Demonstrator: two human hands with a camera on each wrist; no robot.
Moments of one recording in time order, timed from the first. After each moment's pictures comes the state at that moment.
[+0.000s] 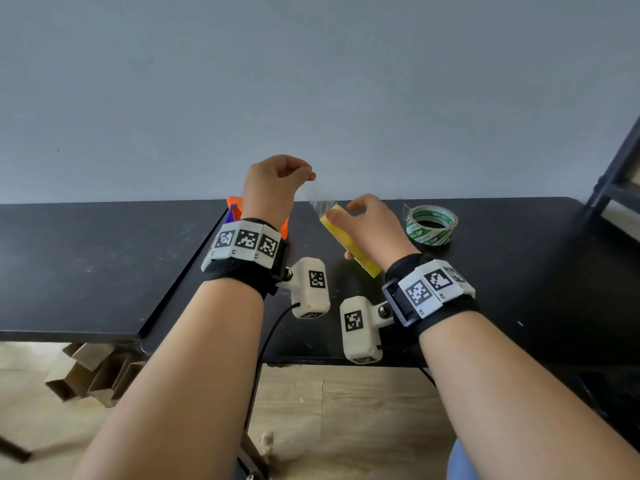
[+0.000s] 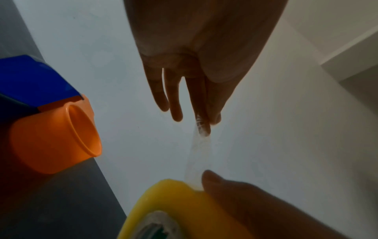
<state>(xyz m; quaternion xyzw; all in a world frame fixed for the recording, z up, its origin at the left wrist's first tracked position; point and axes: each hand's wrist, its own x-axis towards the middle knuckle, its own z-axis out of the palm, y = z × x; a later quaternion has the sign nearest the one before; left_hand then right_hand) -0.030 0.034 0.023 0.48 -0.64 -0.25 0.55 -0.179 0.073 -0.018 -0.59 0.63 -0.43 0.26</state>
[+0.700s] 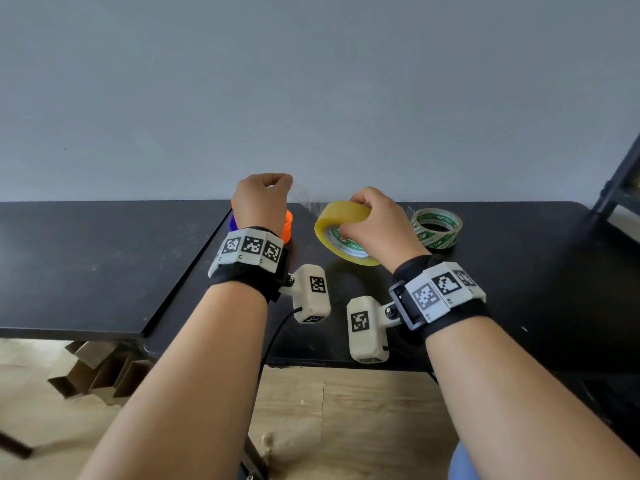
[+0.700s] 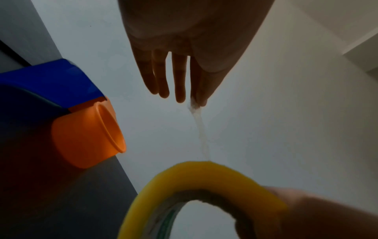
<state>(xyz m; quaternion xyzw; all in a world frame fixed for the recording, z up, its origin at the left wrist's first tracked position) -0.017 0.025 0.007 0.58 -0.56 -0.18 0.56 -0.183 0.079 -0.009 -0.65 0.62 -0.41 0.16</state>
